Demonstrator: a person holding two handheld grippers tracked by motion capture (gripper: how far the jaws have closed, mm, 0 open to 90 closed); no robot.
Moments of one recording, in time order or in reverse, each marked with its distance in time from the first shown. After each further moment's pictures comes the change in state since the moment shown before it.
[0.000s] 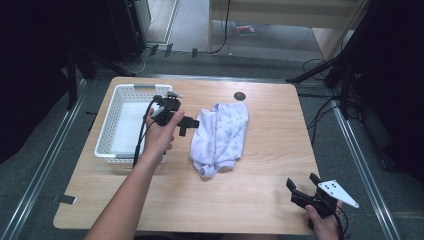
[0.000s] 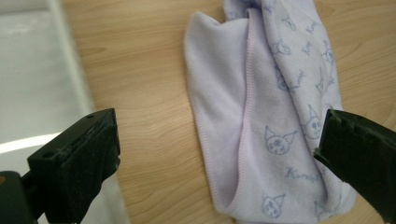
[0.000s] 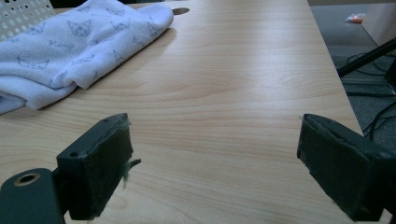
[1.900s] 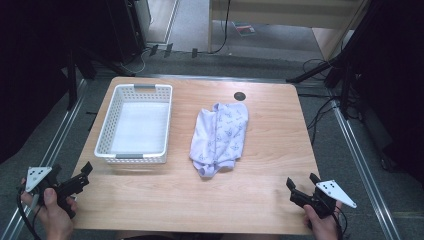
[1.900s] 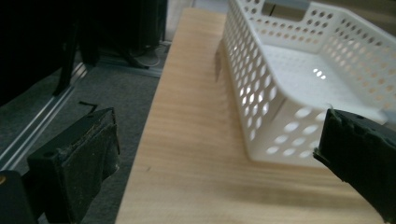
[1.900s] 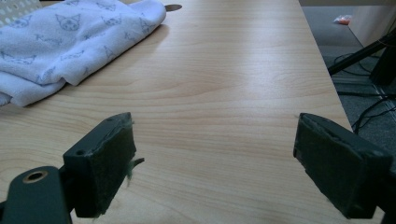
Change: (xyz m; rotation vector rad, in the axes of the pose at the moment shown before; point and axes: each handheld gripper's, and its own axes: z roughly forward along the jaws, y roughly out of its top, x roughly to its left) left arm 0.195 -0.252 -0.097 -0.623 0.324 -0.209; right arm 0.003 0.000 0.001 0.008 -0.043 -0.018
